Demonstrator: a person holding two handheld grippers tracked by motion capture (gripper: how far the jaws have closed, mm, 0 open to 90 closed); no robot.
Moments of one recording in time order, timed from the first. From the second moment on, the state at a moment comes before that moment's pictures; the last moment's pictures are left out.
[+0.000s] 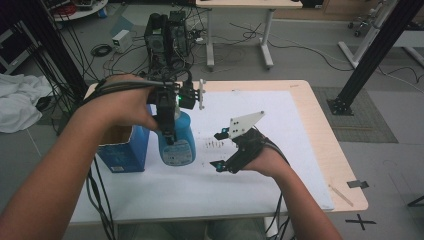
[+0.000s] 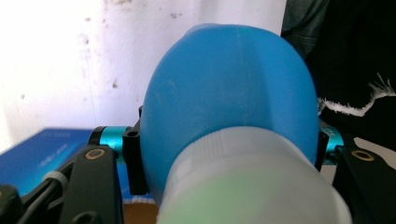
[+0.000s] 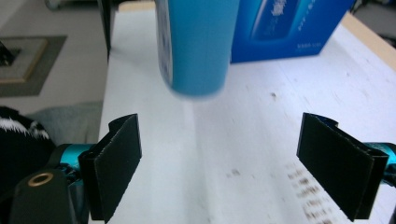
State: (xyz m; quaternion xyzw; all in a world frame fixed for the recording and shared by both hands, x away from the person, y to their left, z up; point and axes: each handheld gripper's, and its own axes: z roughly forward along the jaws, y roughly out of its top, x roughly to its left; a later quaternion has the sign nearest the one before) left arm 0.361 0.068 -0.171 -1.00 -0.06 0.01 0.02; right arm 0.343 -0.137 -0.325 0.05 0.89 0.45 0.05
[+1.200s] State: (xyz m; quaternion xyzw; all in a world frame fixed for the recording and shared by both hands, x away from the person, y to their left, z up) left arm 0.407 0.201 -0.103 -0.94 -0.35 0.02 0.01; right arm 0.358 -0.158 -0.314 0.08 0.94 0.34 0.05
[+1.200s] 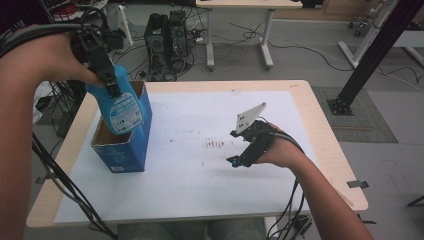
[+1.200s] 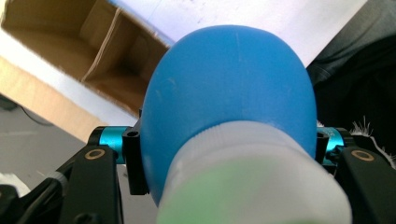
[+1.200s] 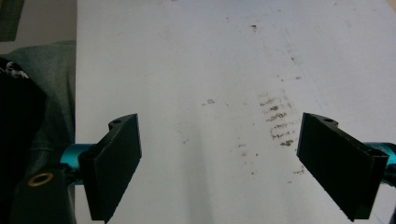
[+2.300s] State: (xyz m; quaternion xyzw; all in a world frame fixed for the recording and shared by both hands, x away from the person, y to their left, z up) left arm 0.440 0.241 -0.166 -0.89 -0.46 0.02 0.04; right arm 0.358 -0.156 -0.319 0.09 0.94 0.33 0.05
